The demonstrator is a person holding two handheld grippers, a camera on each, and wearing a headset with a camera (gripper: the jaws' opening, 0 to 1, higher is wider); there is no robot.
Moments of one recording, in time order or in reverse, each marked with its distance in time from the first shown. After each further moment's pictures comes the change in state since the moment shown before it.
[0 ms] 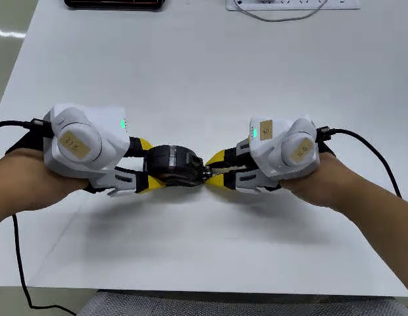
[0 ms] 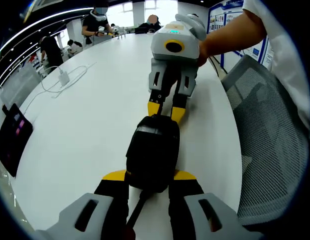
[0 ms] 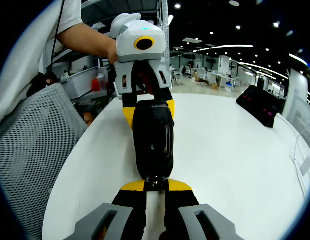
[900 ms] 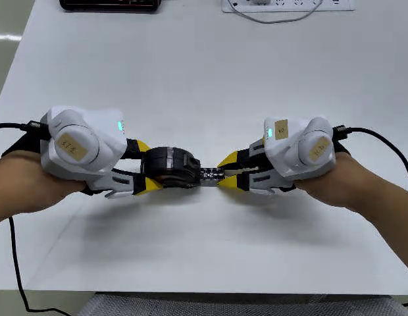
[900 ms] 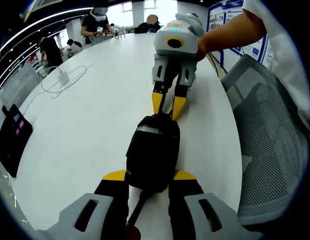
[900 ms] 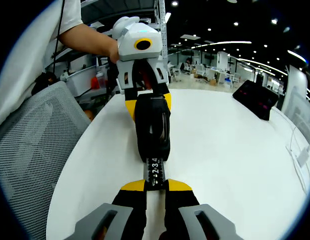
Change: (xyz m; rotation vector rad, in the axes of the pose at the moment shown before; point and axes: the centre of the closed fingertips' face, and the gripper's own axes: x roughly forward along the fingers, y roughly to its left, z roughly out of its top) left arm 0.001 -0.001 0.000 0.006 0.004 0.000; right arm -0.021 0.001 -0.017 0.020 0.034 -0.006
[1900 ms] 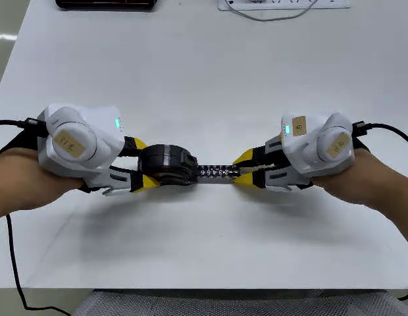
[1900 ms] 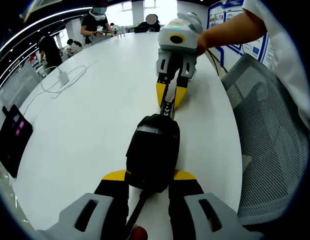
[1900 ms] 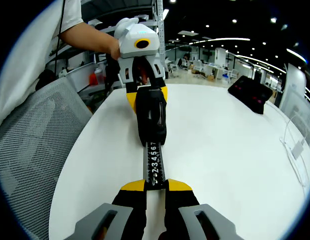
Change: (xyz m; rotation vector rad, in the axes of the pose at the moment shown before) left arm 0.000 -0.001 0.001 0.002 0.007 0.004; right arm -0.026 0.002 -0.015 0.008 0.041 -0.022
